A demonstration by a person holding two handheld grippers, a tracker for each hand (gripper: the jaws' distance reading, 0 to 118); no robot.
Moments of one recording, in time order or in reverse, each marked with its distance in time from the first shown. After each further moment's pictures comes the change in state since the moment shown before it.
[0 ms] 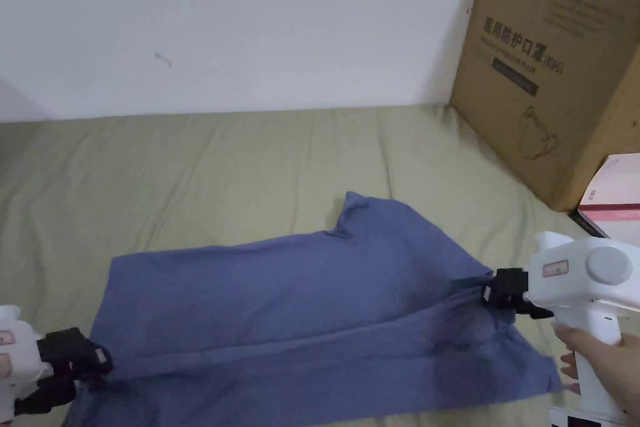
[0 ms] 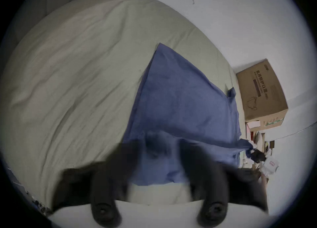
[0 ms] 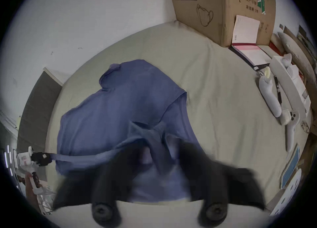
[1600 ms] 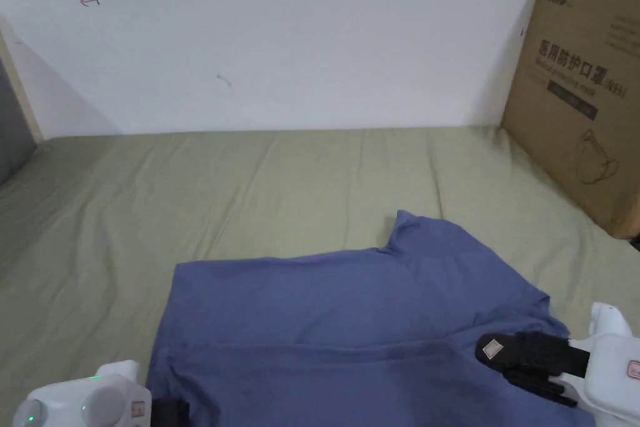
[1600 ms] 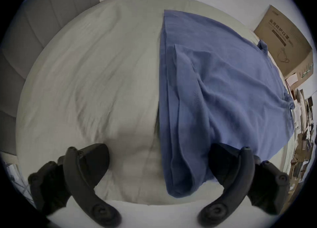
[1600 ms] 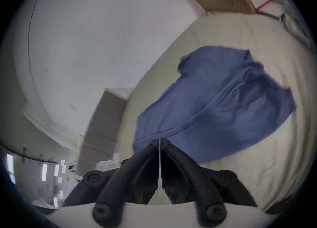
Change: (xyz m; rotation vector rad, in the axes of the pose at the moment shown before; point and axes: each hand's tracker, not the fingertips) left arm -0.026 -0.053 -0.063 -0.020 0.309 -0.338; right arm -0.056 -0.104 0.070 0.098 0.518 -0.207
